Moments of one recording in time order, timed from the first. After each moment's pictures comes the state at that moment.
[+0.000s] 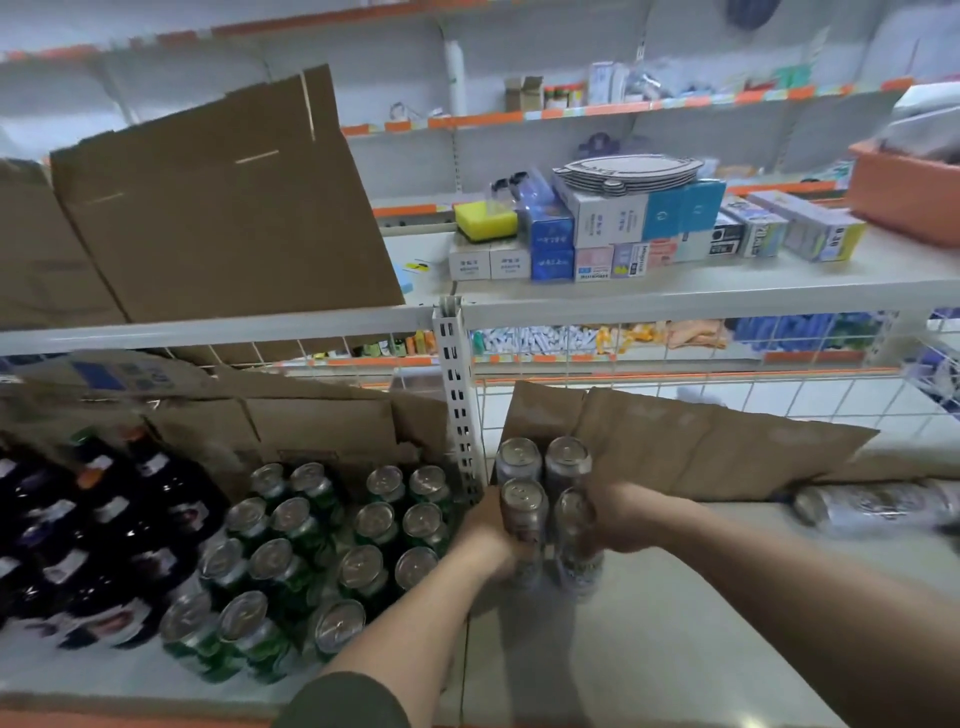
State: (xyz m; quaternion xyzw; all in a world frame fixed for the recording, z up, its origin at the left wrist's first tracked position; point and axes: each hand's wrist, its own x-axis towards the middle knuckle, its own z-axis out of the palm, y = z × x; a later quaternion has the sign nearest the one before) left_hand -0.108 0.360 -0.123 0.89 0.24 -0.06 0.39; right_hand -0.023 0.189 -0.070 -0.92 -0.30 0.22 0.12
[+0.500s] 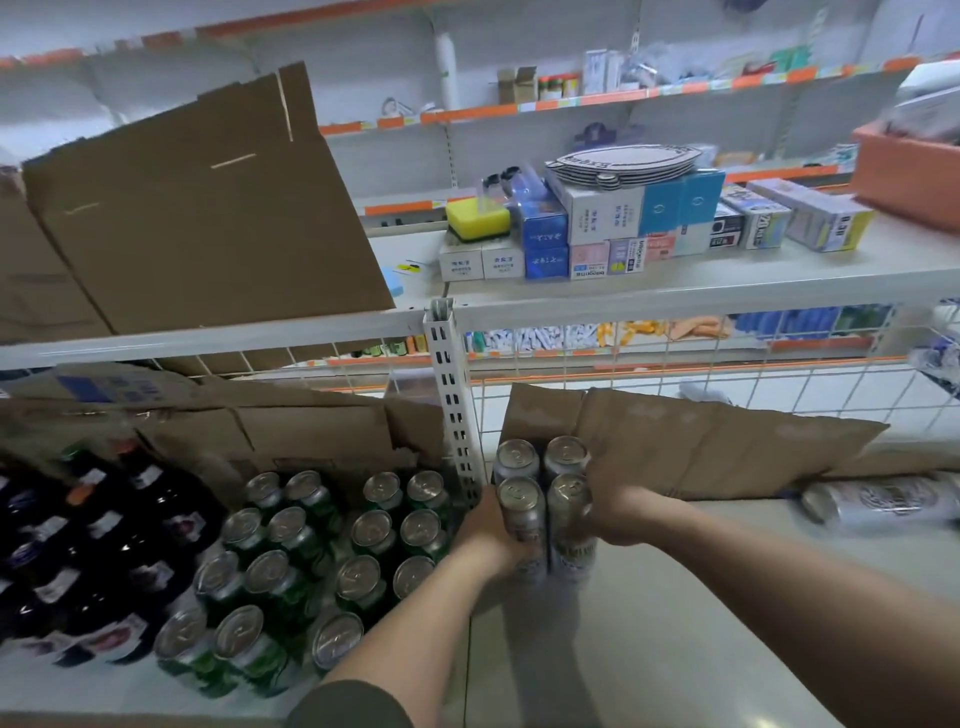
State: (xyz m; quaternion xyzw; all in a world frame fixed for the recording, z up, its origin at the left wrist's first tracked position) left_hand -0.099 0.361 -0.122 0.88 0.25 -0.06 0.40; right_hand 0.000 0.201 -0.094 -0.93 -0.25 0.18 0.18
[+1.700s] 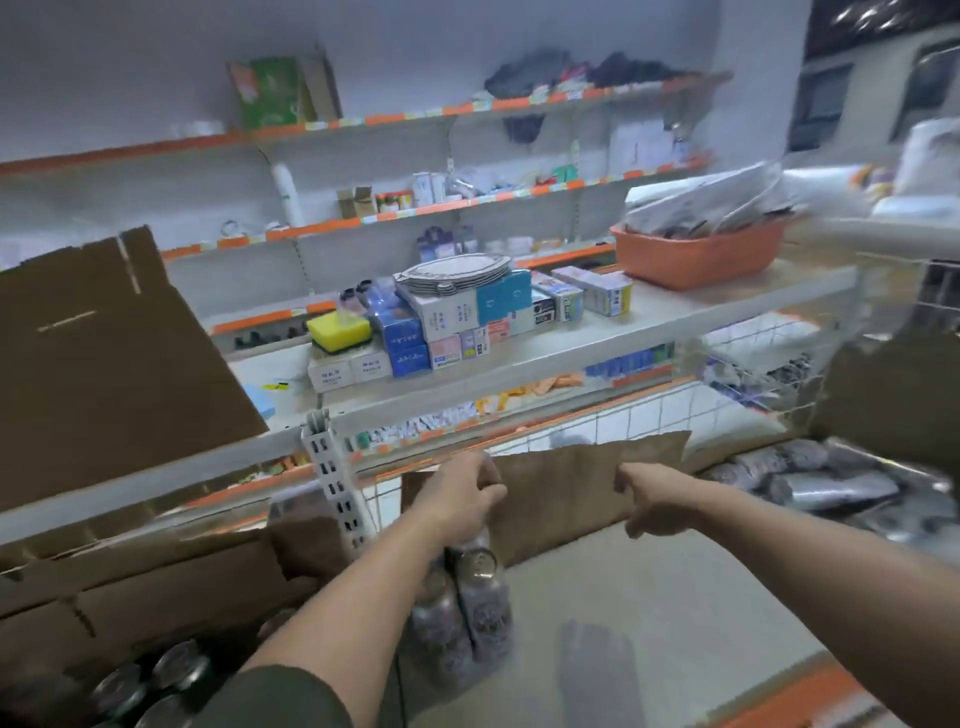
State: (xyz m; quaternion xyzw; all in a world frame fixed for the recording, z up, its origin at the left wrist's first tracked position) left_hand -0.031 0.317 0.008 0.96 -0.03 -0.01 0.28; right_hand -0.009 0.051 -0.004 -0.98 -0.08 0.14 0.12
